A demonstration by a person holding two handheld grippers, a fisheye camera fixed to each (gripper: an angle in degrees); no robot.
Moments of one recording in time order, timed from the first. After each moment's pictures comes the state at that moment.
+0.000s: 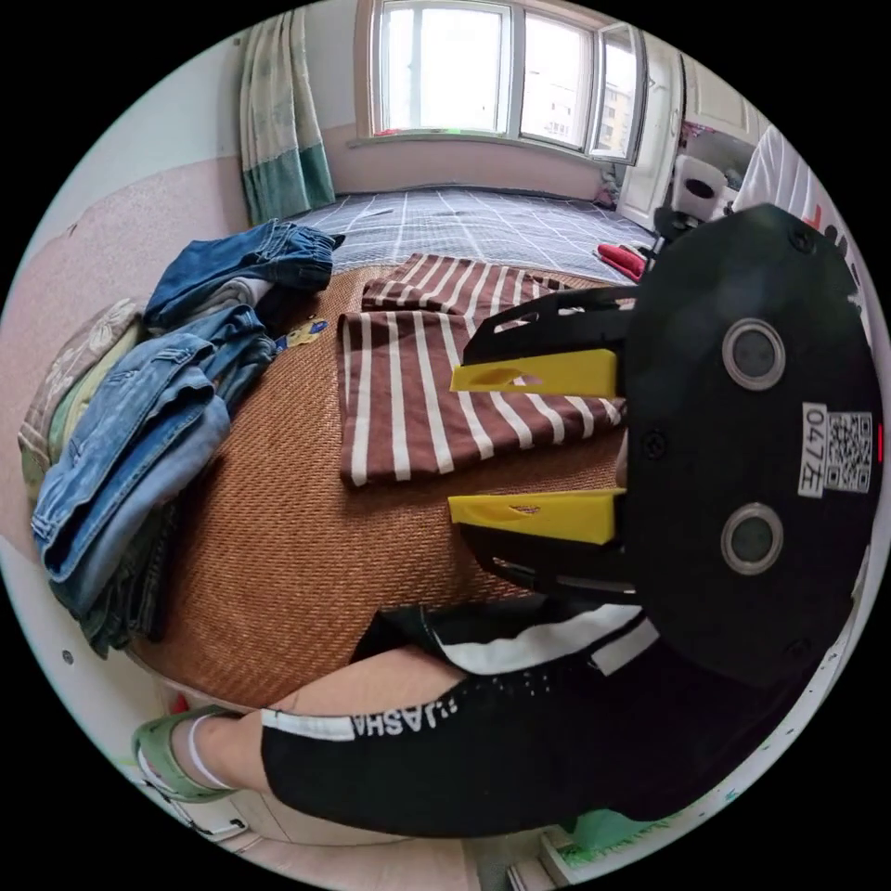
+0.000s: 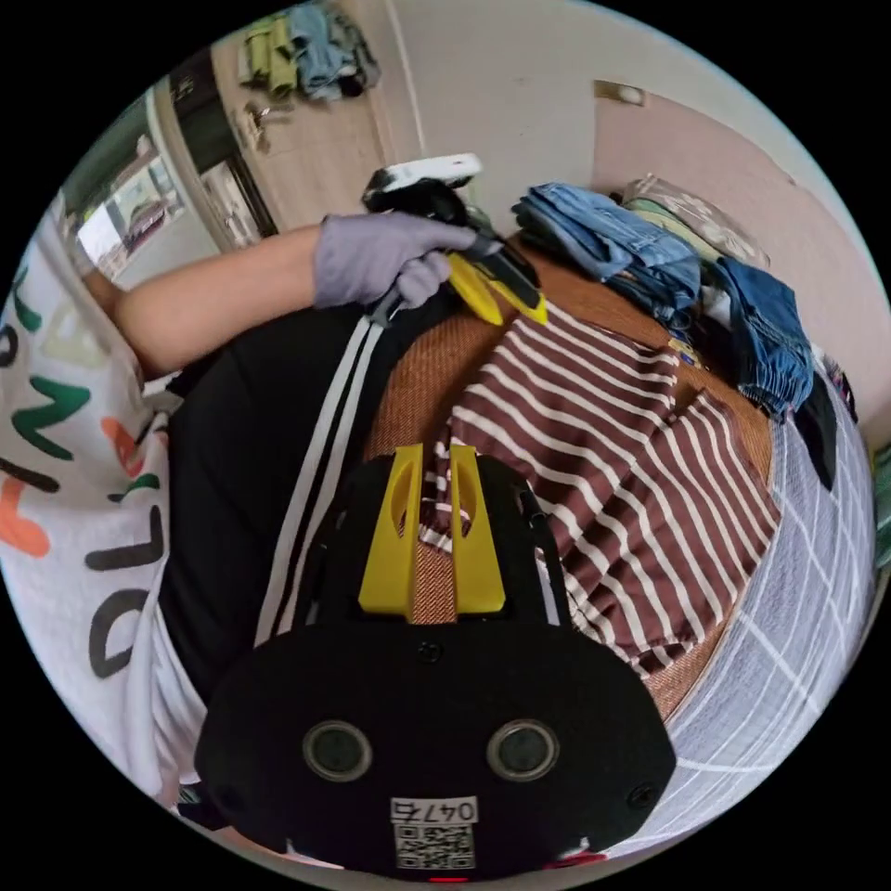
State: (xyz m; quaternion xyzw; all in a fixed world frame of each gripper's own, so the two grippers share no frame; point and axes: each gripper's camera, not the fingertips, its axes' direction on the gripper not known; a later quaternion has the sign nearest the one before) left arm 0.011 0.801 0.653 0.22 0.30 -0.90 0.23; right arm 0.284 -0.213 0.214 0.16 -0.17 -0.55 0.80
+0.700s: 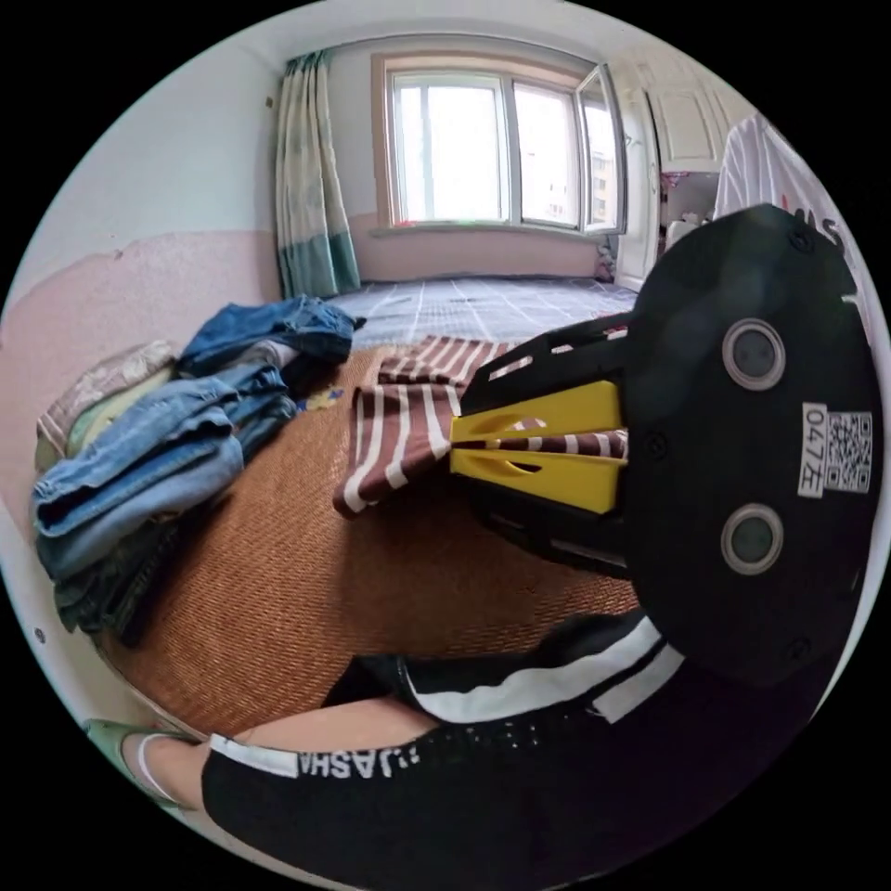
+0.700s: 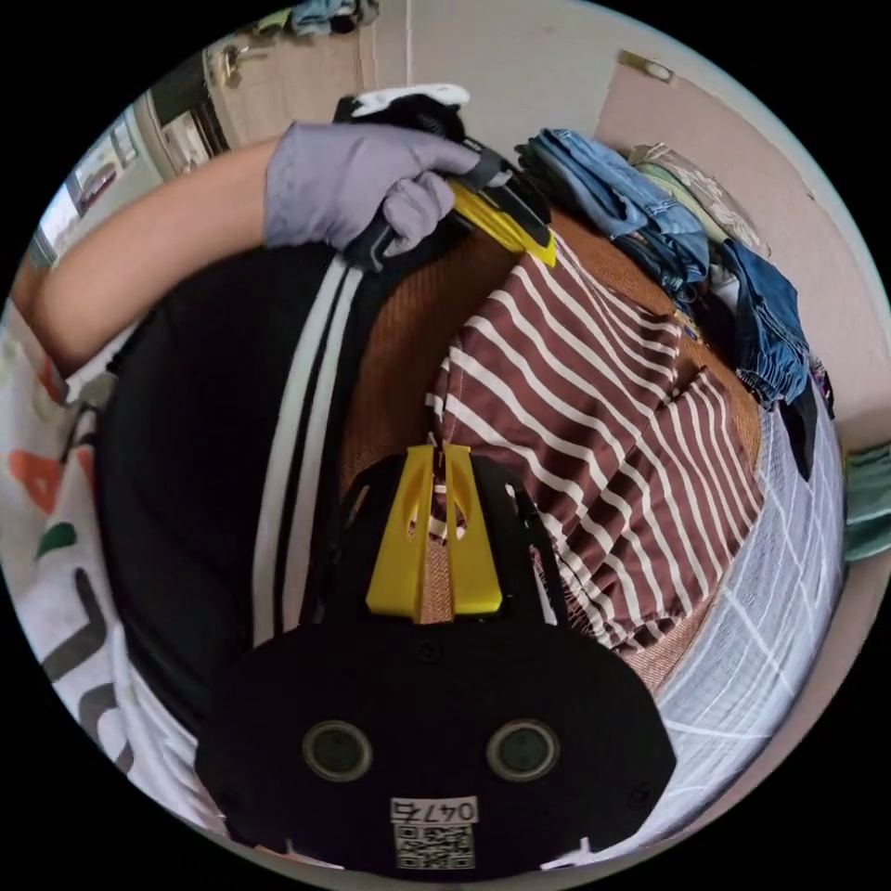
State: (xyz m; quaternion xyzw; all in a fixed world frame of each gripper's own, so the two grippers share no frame) left arm 0.081 0.795 0.615 0.38 0.28 -0.86 0.18; right arm 0.329 -0.241 0.301 0.12 -0.10 -0.54 0.83
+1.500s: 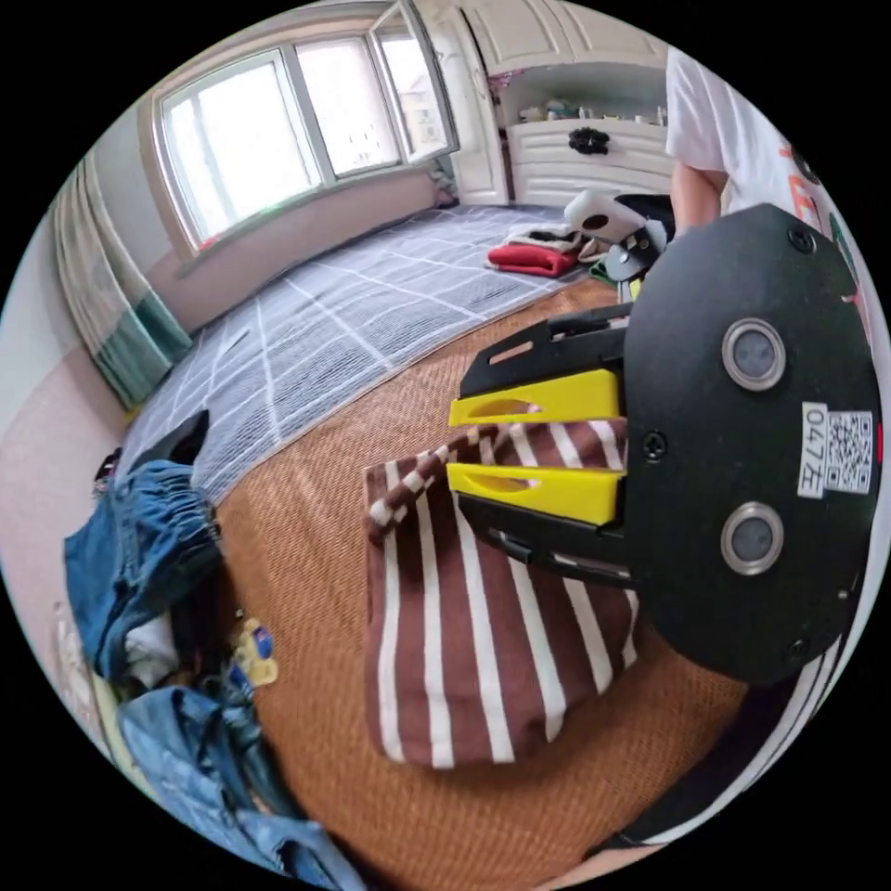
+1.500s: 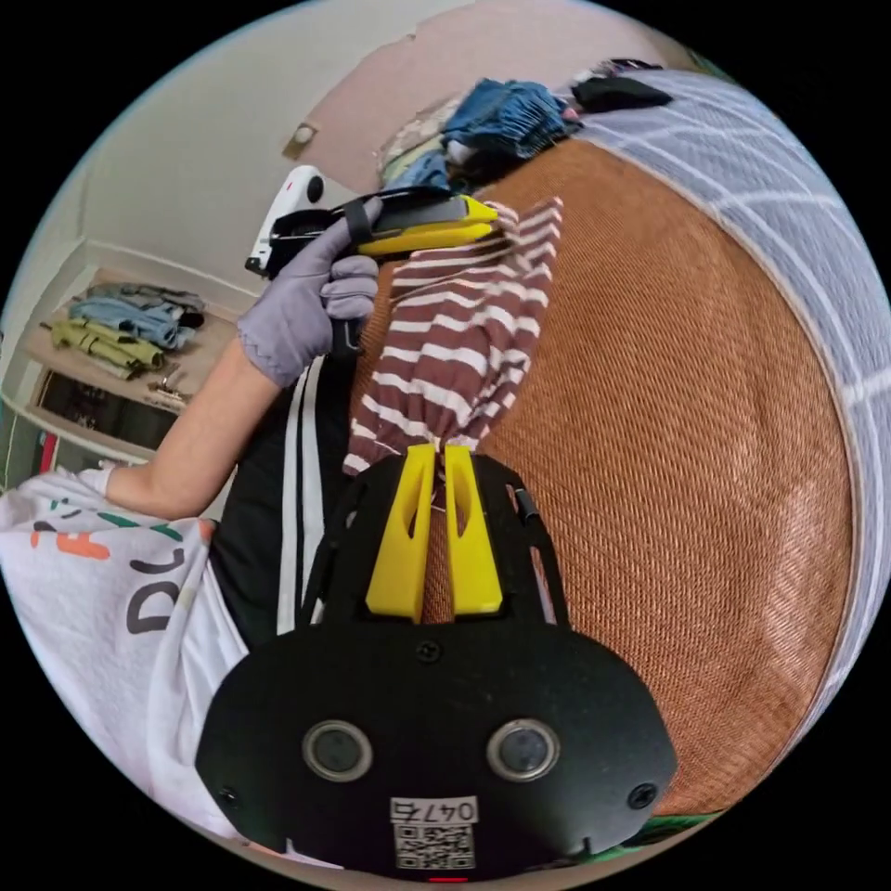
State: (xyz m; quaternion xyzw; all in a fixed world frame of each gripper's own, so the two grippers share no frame) left arm -0.179 0.593 0.546 0.35 0.32 -0.75 0.46; right arm 0.659 -0.339 0.428 0.07 -0.41 -0.17 0.90
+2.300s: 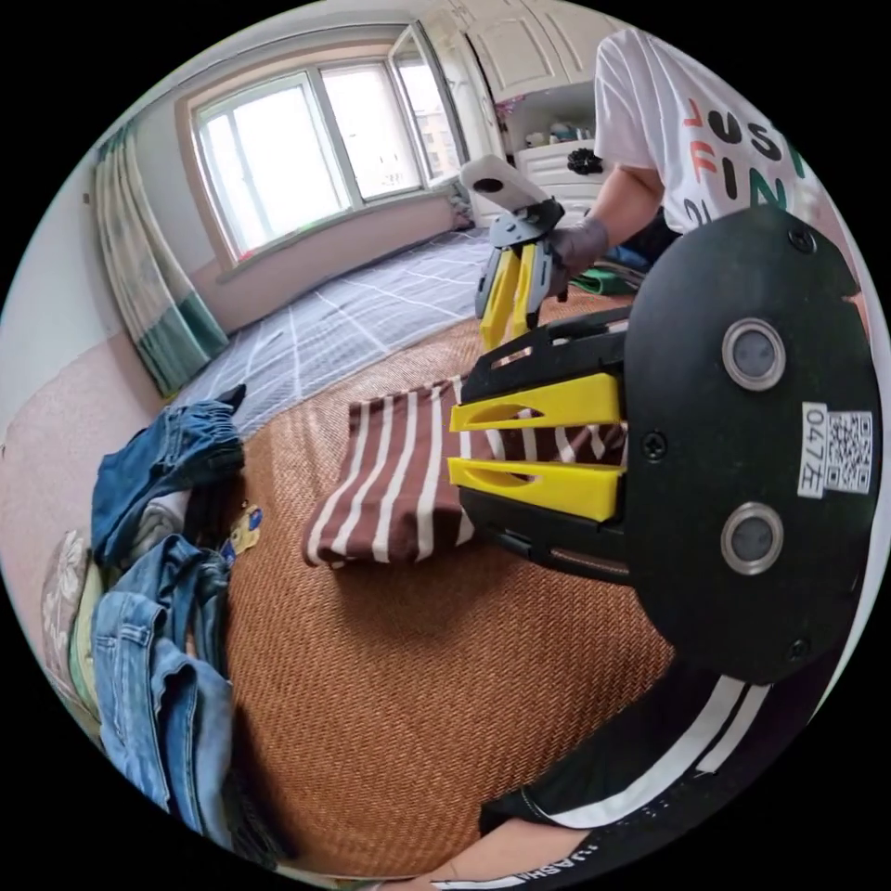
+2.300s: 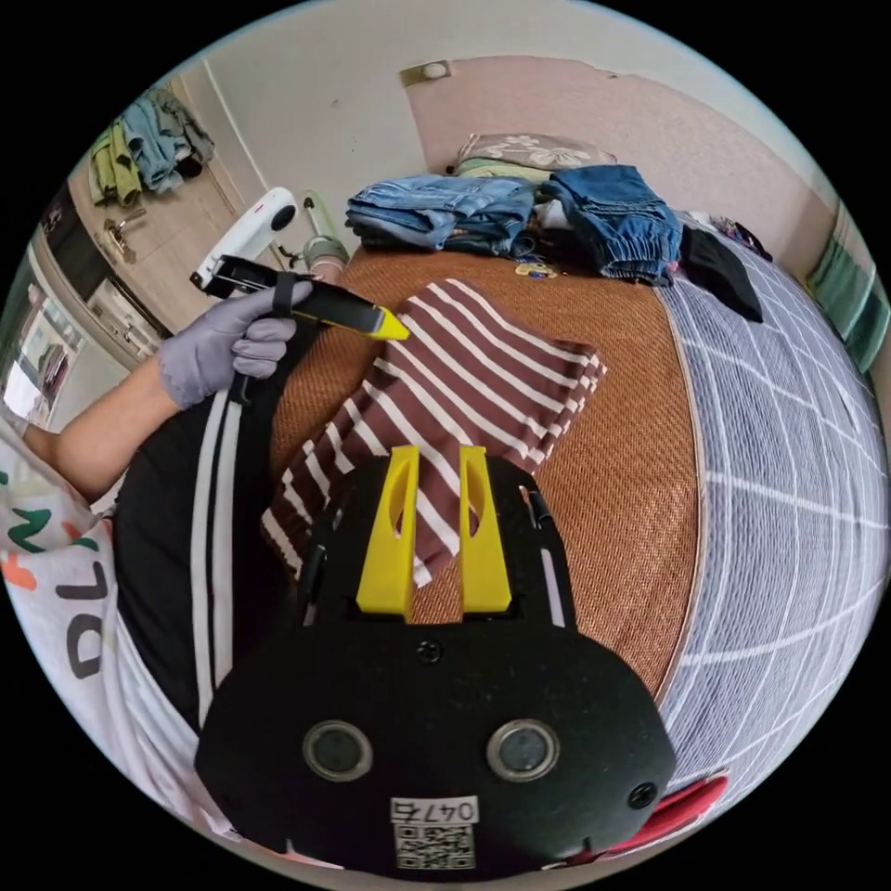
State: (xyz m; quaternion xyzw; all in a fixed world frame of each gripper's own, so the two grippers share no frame) left arm -0.140 0.593 0.553 0.36 0.30 -0.77 0.43; right arm 0.659 -0.471 0.297 0.18 -0.18 -0.36 0.90
